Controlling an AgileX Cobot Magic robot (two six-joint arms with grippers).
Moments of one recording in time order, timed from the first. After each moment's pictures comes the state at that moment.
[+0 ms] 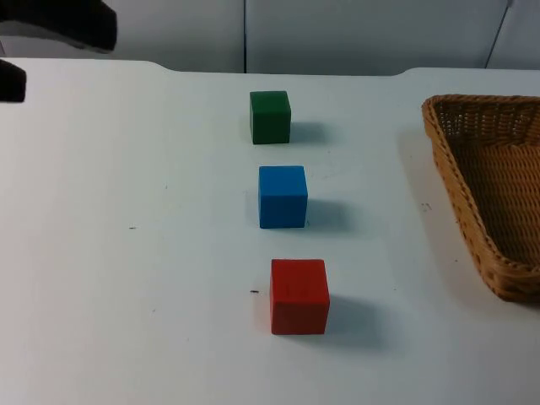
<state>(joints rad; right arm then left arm) -0.02 0.67 -0.81 0.06 0.89 -0.02 -0.04 1.23 -0.76 -1.10 0.81 0.84</state>
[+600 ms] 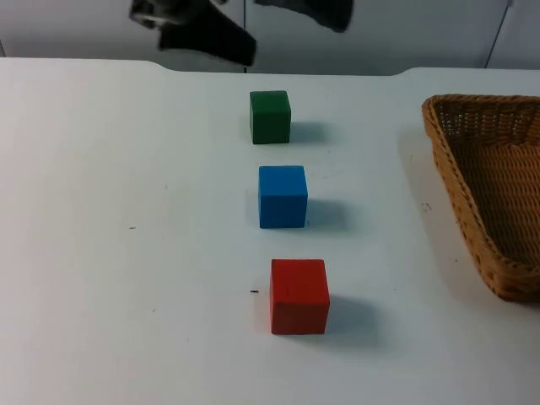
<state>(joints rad) -0.02 0.67 -0.81 0.07 0.89 -0.02 -0.41 1.79 -1.29 -1.12 0.76 0.84</state>
